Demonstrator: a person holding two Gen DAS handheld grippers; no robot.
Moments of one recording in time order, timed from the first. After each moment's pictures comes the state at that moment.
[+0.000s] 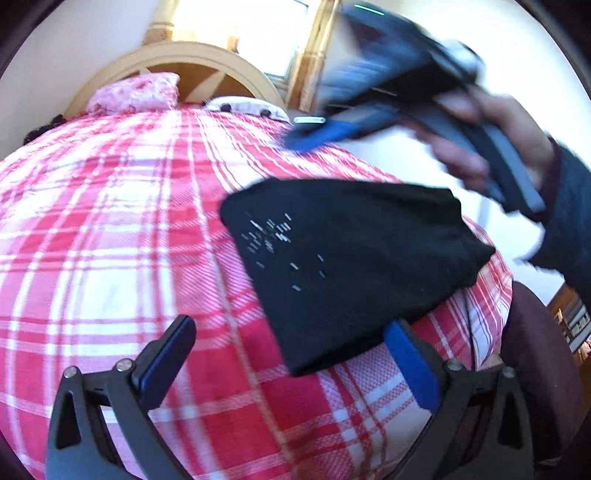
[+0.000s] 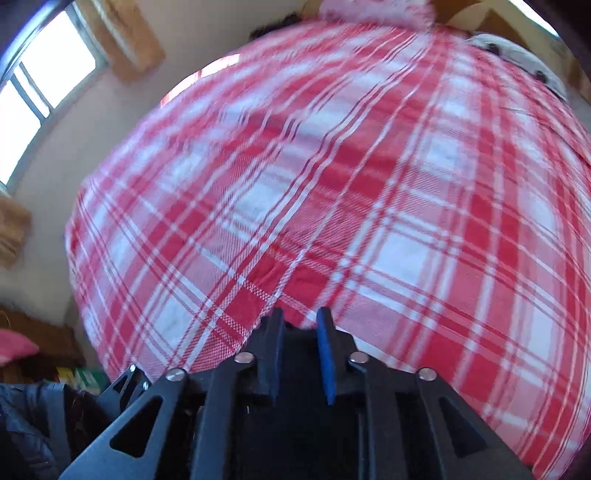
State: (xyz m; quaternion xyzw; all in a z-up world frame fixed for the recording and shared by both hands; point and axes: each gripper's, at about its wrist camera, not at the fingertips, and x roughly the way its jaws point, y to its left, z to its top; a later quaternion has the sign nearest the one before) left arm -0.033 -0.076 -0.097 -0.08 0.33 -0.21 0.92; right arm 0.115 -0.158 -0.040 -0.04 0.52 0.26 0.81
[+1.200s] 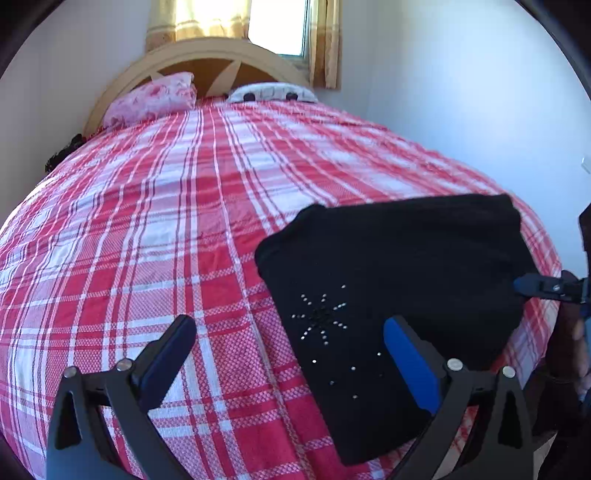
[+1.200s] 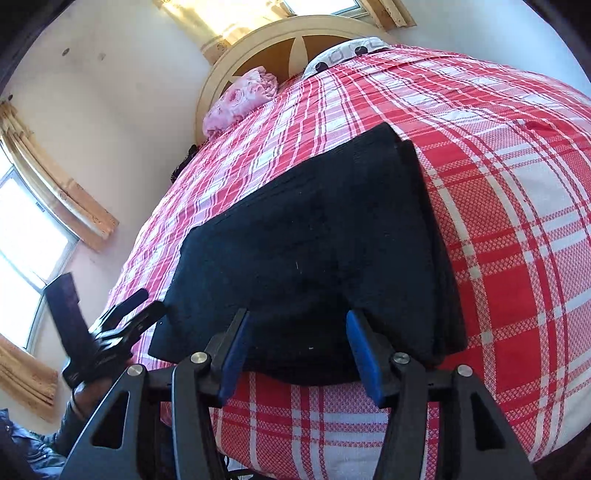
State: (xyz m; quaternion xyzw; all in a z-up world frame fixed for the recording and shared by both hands) left arm 0.023 -0.096 -0.076 0.01 0.38 -0.13 0.92; right arm -0.059 -0.330 -0.098 0.23 0.41 0.13 0.87
